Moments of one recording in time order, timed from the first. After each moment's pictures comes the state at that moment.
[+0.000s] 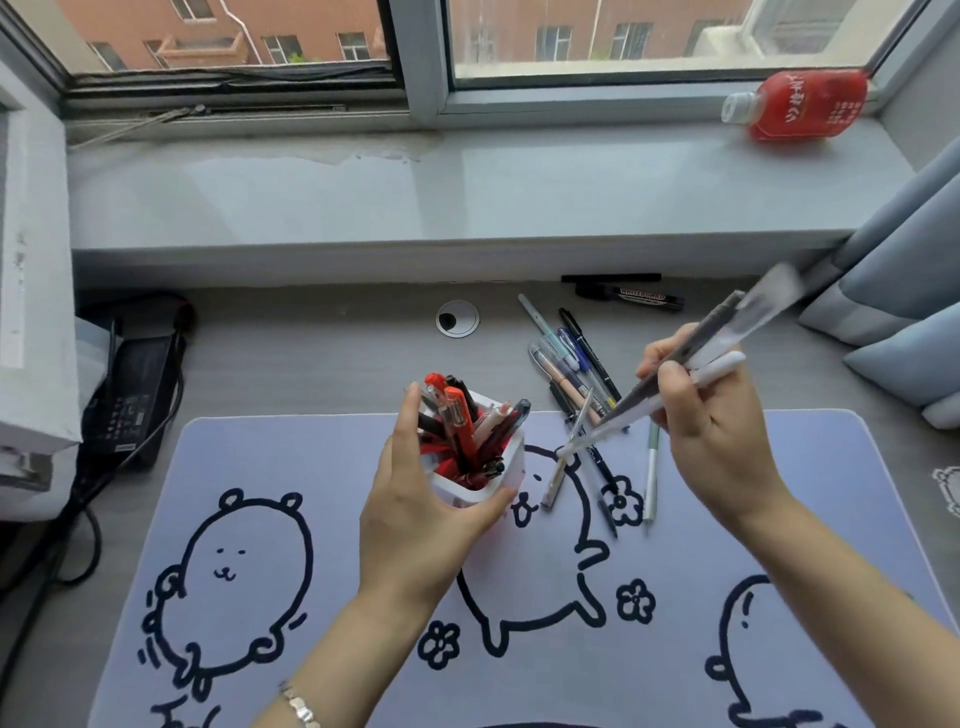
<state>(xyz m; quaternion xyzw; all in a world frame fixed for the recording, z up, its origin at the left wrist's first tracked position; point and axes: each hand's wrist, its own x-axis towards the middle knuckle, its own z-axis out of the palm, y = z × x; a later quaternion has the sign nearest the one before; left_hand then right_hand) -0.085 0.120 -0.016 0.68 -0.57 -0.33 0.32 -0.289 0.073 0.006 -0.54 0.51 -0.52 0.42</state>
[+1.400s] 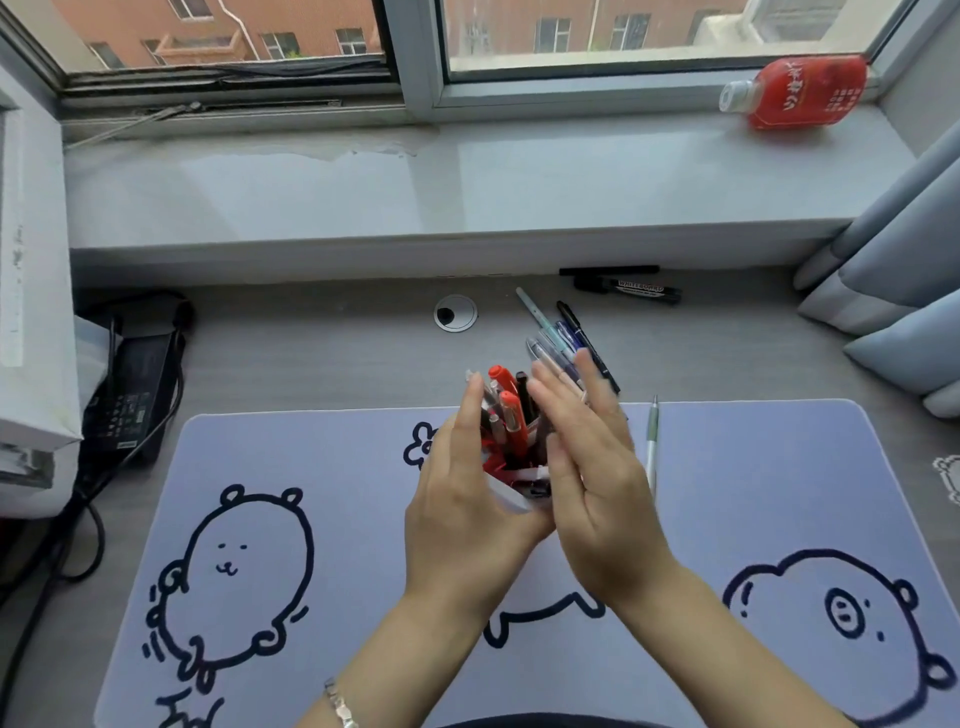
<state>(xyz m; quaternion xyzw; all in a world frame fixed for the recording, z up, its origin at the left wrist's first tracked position) -0.117 0.129 -0.004 0.65 -0.62 -0.31 0.31 -0.226 0.115 -0.012 -0.70 0.52 -0.45 0.22</state>
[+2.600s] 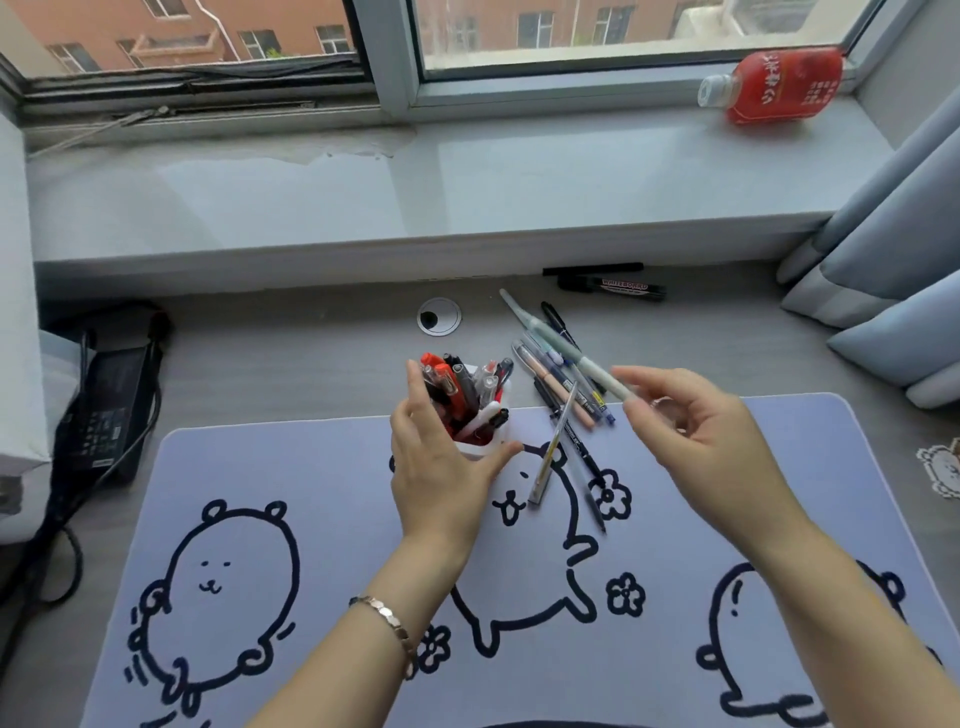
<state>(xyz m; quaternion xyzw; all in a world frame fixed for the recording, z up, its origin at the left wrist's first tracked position) -0.119 0.085 -0.049 0.72 -0.57 -0.27 0.28 -0.297 0.095 0.027 -0.53 0.64 -0.37 0.41</state>
